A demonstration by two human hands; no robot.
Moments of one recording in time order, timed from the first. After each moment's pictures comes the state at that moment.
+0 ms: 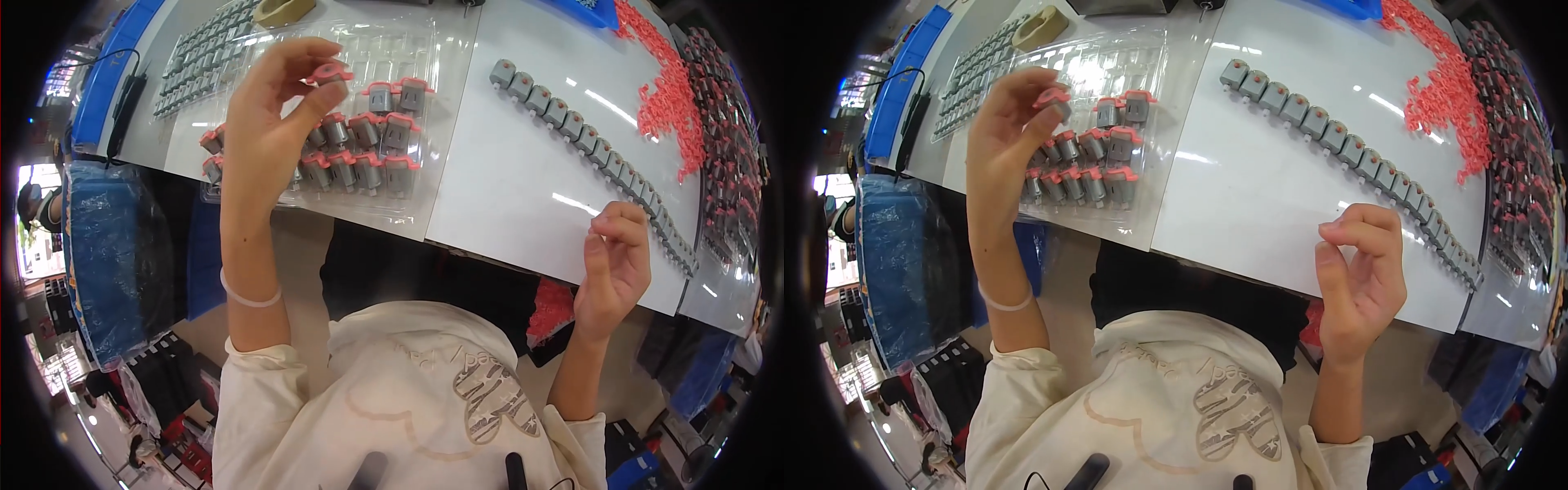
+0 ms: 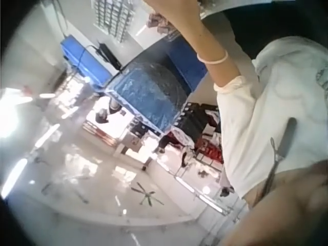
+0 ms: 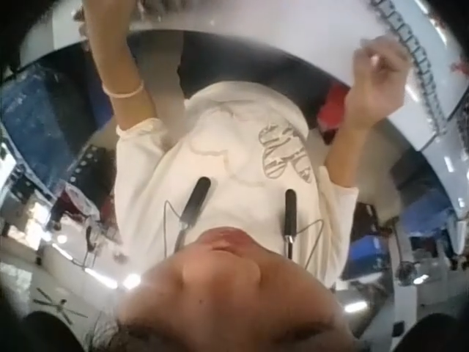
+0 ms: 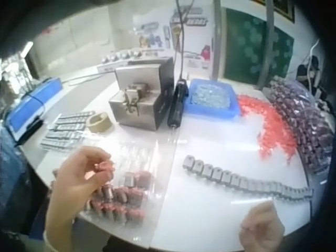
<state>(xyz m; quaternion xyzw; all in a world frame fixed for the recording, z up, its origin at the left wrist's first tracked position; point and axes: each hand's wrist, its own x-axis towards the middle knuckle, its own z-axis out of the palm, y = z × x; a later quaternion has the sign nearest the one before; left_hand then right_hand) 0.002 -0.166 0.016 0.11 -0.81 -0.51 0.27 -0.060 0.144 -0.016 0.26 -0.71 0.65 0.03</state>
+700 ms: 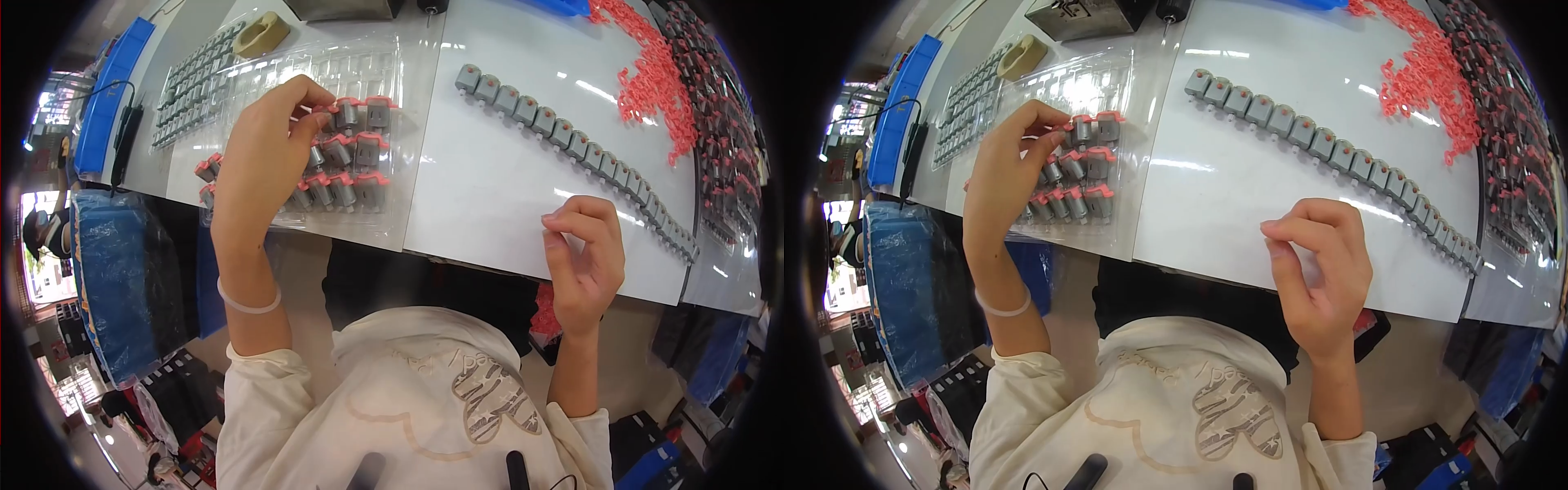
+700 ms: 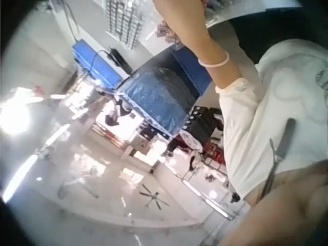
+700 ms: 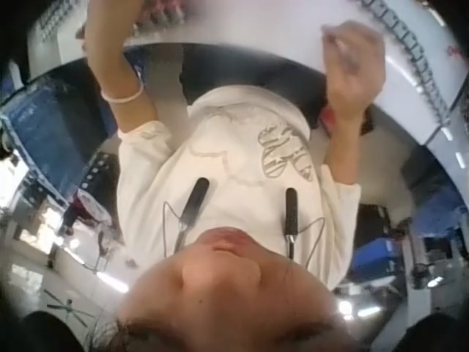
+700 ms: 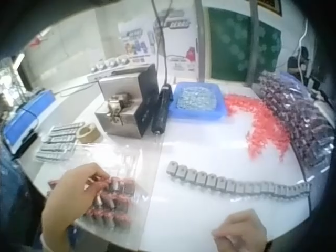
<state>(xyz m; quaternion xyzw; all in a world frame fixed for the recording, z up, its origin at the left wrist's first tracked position) -0.012 -0.147 0.038 0.17 -0.93 -0.31 0.09 -0.061 0.139 -0.012 0.33 -0.77 0.55 0.07</state>
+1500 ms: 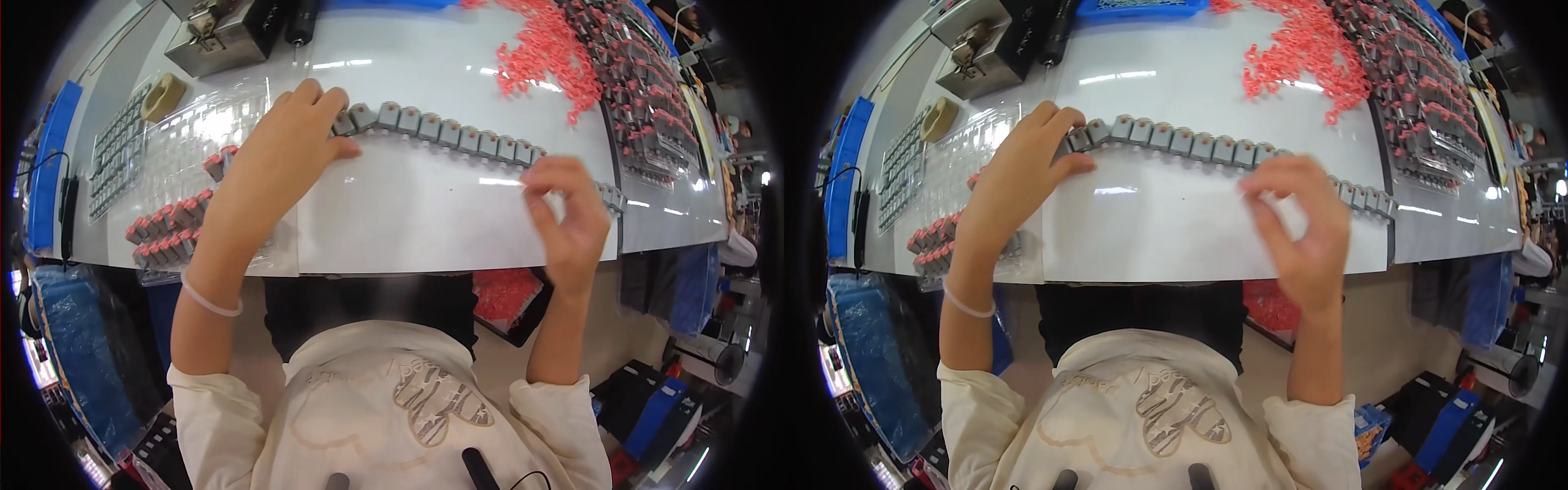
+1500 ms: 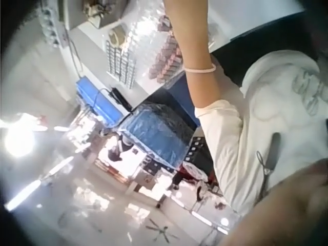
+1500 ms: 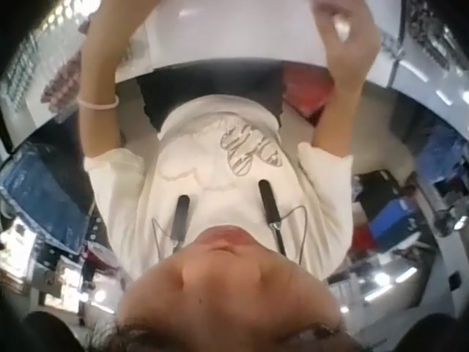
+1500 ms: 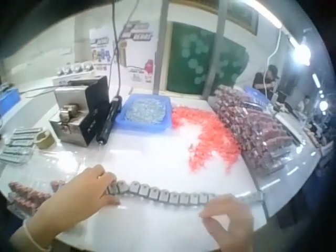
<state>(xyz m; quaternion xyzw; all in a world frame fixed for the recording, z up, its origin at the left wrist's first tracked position) -0.079 -0.074 0.021 -0.07 -0.98 -0.18 0.05 -0.101 0.207 0.011 0.31 -0.80 0.50 0.11</state>
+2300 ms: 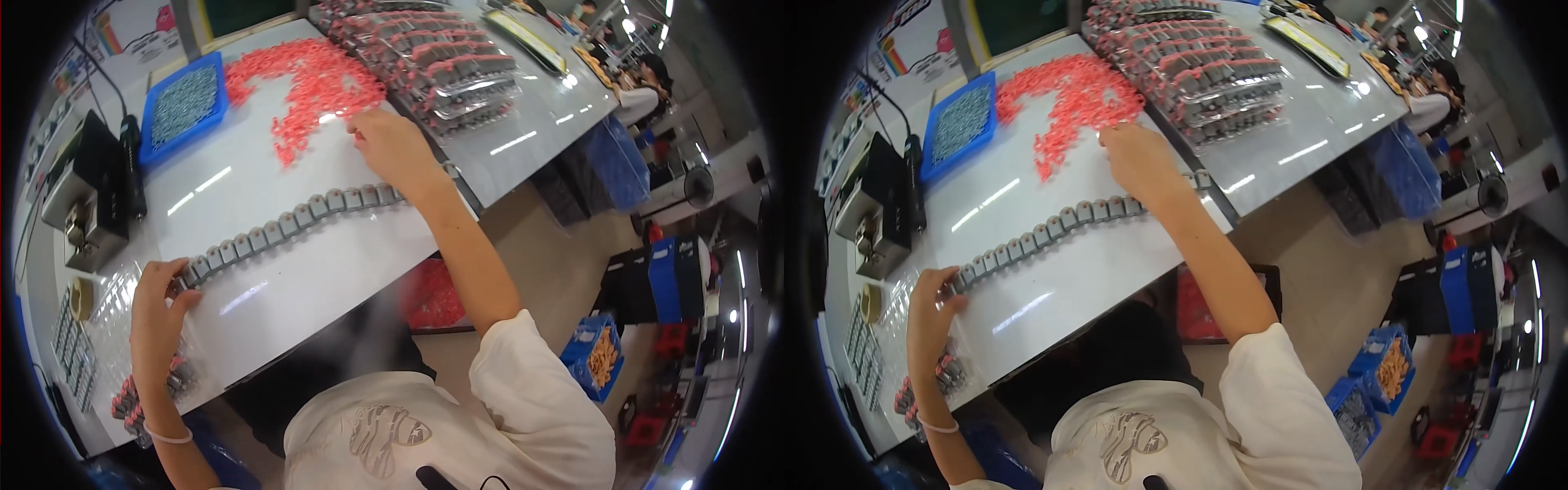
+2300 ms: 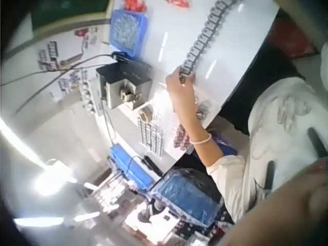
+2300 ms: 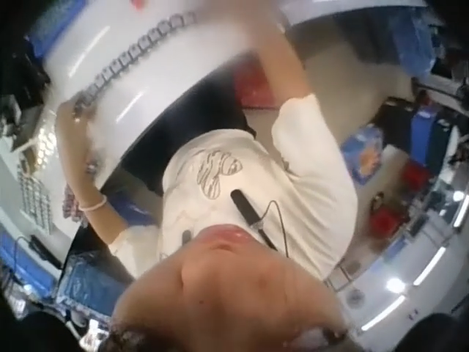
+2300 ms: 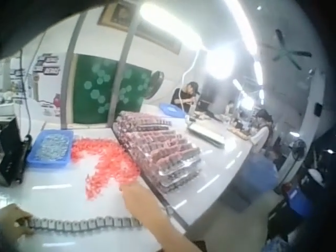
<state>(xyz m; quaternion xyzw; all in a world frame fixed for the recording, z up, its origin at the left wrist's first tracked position) -0.073 -0.083 0.032 -0.08 -0.94 -0.33 0.03 -0.207 0.258 -0.004 0.19 -0.94 0.18 0.22</state>
